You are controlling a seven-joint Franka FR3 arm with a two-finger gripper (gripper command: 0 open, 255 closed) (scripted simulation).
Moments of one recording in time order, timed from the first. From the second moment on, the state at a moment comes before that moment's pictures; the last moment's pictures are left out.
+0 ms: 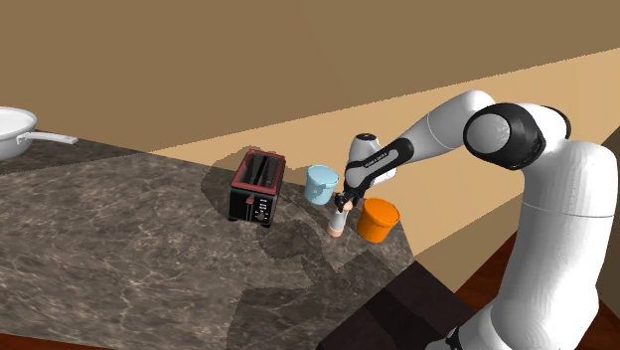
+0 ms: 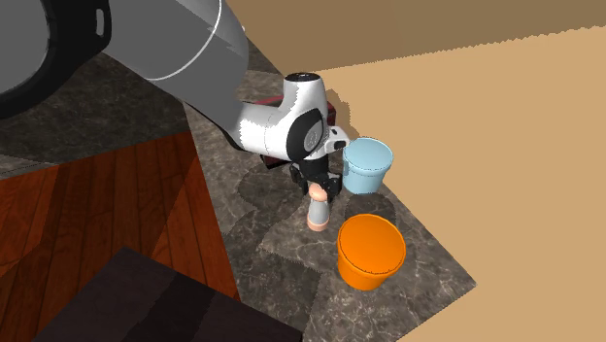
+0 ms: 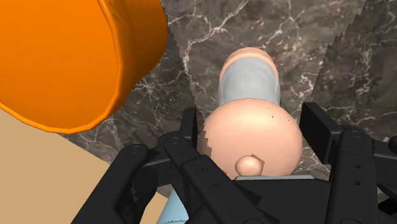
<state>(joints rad) -0.16 0.47 -0.09 -2.09 -0.19 2.56 0.03</state>
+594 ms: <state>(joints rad) -0.16 0.44 -0.09 -2.09 -0.19 2.54 0.02</state>
